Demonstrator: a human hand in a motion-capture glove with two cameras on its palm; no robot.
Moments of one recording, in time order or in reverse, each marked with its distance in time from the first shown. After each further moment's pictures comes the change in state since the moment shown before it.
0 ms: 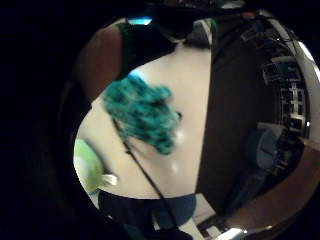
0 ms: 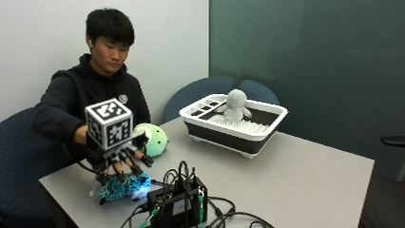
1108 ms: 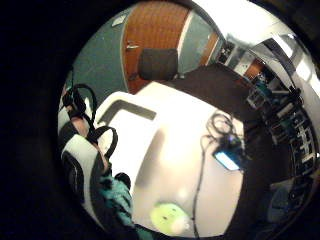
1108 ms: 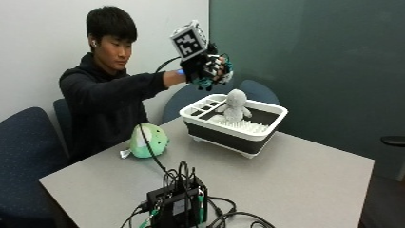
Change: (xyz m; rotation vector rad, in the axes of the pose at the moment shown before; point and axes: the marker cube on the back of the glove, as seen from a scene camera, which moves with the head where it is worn) arm -0.309 -0.033 -0.193 0.556 -0.377 -0.544
